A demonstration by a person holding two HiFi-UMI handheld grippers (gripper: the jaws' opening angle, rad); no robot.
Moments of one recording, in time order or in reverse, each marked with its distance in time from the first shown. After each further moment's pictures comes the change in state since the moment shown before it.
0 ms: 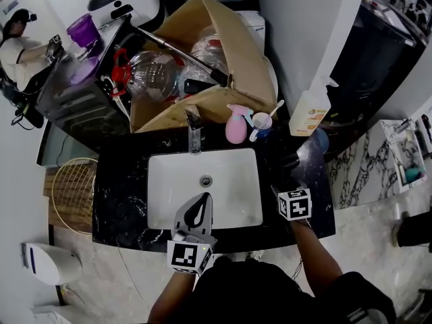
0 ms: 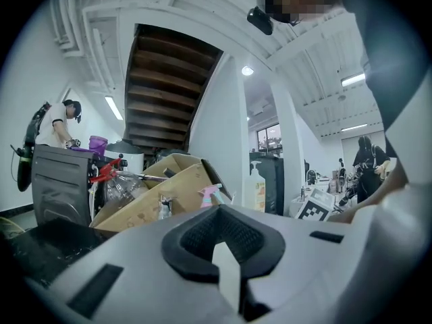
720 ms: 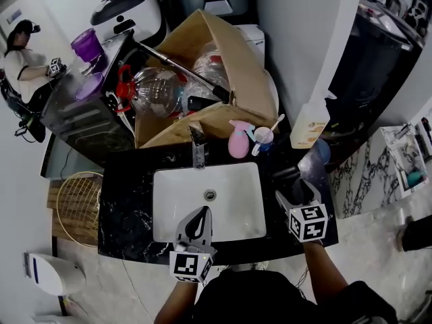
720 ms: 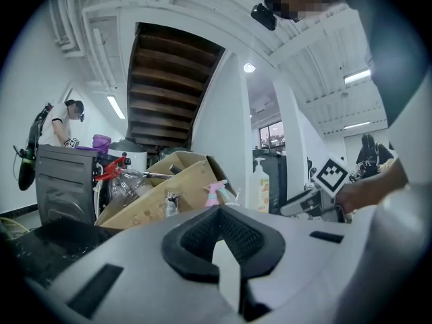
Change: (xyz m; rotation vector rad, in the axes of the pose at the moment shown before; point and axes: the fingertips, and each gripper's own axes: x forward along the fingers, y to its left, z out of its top) left arm -0.004 0.016 -0.008 -0.007 0.004 0.028; right arm -0.074 0.012 0.076 -0.029 -0.281 0.008
